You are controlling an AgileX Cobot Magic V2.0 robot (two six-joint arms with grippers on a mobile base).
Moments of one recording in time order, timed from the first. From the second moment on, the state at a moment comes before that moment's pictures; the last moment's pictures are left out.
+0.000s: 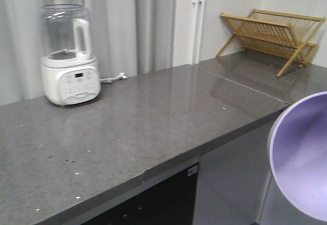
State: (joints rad) left arm -0.23 0.68 -0.91 0.09 0.59 -0.10; right arm 0.01 0.72 -0.98 0.23 0.64 -0.26
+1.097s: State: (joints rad) left arm -0.23 0.68 -0.91 0.09 0.59 -0.10; right arm 0.01 0.72 -0.98 0.23 0.64 -0.26
